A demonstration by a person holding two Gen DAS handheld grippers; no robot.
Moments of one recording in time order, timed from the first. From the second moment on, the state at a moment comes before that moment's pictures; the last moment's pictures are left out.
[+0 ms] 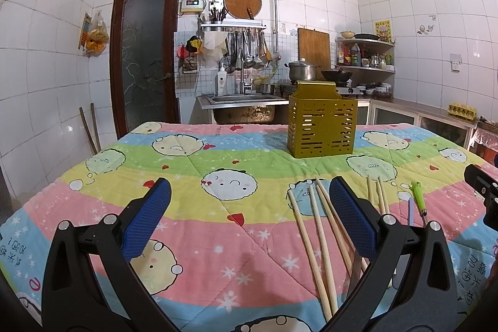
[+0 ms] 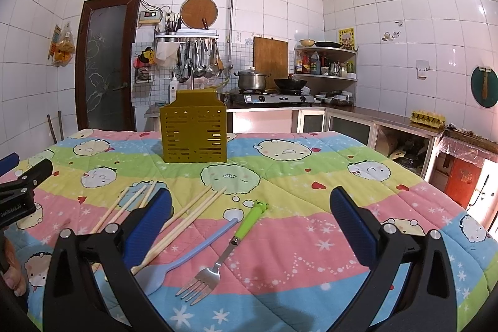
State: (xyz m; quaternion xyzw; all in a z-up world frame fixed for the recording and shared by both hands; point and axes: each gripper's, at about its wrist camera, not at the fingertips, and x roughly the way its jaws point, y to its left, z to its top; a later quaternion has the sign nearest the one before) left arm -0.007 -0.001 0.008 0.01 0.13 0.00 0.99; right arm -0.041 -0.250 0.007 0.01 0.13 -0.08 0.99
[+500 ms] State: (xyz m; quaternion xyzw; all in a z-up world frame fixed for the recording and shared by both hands) left arm 0.003 -0.001 0.004 0.01 0.16 0.00 0.99; right arm -0.027 -0.253 0.005 0.01 0.16 -0.11 0.98
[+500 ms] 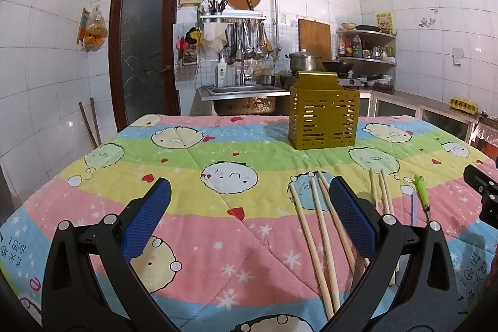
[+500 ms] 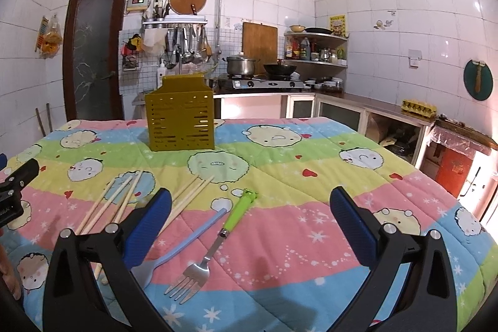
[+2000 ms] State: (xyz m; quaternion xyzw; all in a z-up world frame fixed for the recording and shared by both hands) left arm 0.178 -0.021 -0.049 0.01 0.44 -0.04 0.90; right arm 0.107 -0.297 -0.041 0.06 0.38 -0.20 0.90
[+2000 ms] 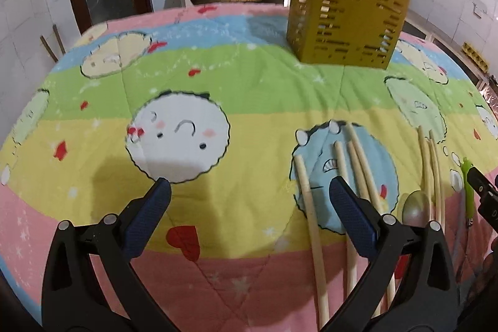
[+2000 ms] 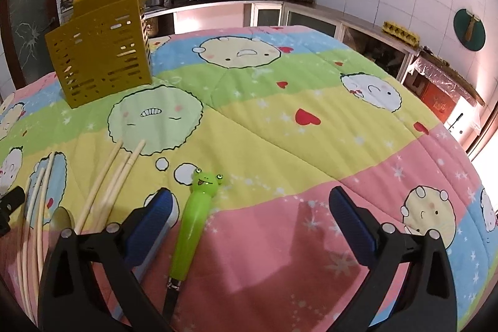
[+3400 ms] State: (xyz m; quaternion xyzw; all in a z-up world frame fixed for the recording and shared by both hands) left arm 0.188 -0.045 -0.050 0.01 0.47 -0.07 0.88; right arm 0.132 -0.282 -0.048 0.09 0.43 -0.17 0.88
